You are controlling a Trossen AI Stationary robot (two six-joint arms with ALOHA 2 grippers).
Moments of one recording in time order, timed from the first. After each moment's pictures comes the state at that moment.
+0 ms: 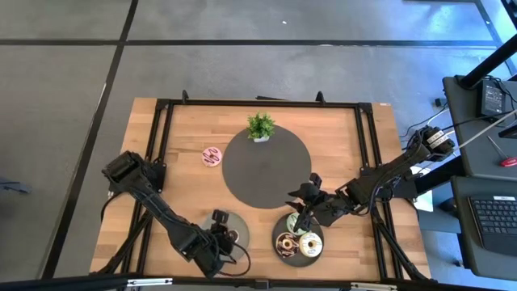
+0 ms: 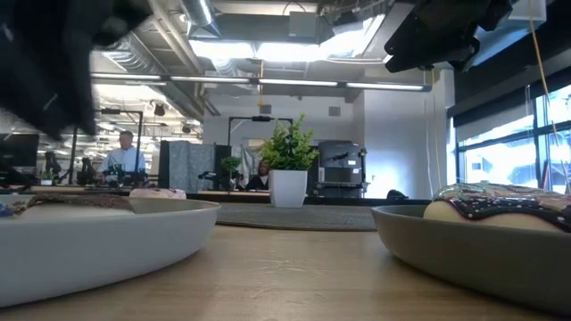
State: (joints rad) left arm -0.76 1.88 1.30 -0.72 -0.54 -0.45; right arm 0.56 1.43 0.91 -0.26 0.63 0.70
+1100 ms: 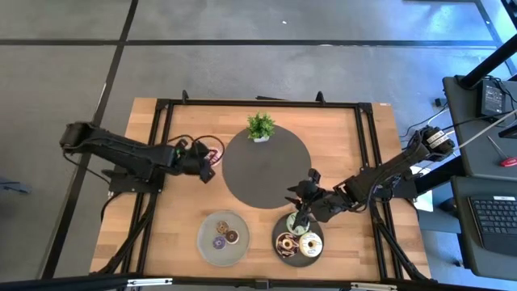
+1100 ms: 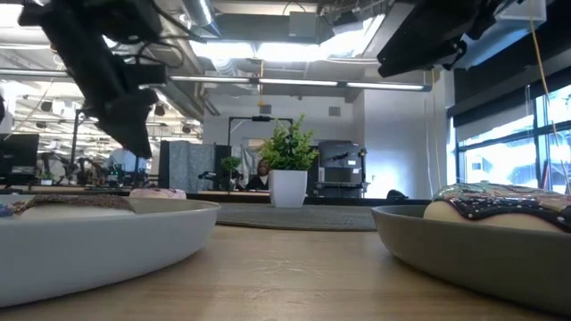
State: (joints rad) left arm -0.09 1.14 0.61 -0.69 -0.58 -0.78; right arm 0.52 1.43 0.91 -0.27 0.64 0.57
